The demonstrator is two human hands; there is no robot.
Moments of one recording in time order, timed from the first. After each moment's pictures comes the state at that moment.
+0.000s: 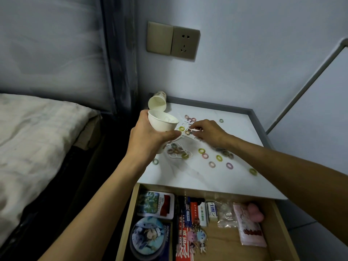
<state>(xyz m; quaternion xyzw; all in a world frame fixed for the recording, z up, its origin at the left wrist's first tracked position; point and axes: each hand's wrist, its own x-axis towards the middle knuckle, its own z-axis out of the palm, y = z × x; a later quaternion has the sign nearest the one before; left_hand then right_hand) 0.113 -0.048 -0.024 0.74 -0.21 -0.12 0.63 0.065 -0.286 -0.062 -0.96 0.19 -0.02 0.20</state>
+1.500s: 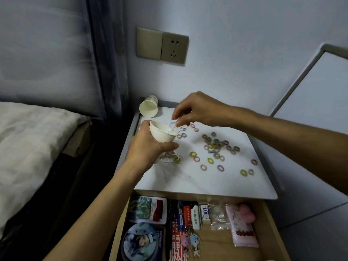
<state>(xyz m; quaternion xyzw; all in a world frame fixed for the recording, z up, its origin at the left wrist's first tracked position) 0.105 -0.061 -0.029 0.77 -0.23 -0.16 0.57 0.060 -0.238 0.060 -0.97 0.00 0.01 0.23</state>
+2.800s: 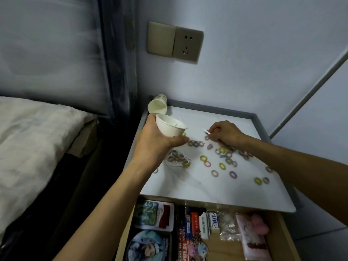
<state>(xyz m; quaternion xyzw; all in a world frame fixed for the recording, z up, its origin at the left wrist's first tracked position) 0.116 -0.062 -0.018 0.74 -0.22 -0.15 0.62 0.058 -0.340 -0.060 -0.91 0.31 -0.02 0.29</state>
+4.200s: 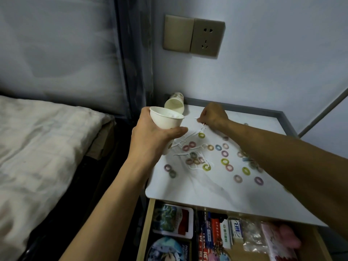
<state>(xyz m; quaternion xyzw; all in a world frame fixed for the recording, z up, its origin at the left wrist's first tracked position) 0.155 -0.045 -0.023 0.76 -0.17 -0.10 0.62 0.188 -0.320 -0.082 -0.93 0.32 -0.04 0.16</state>
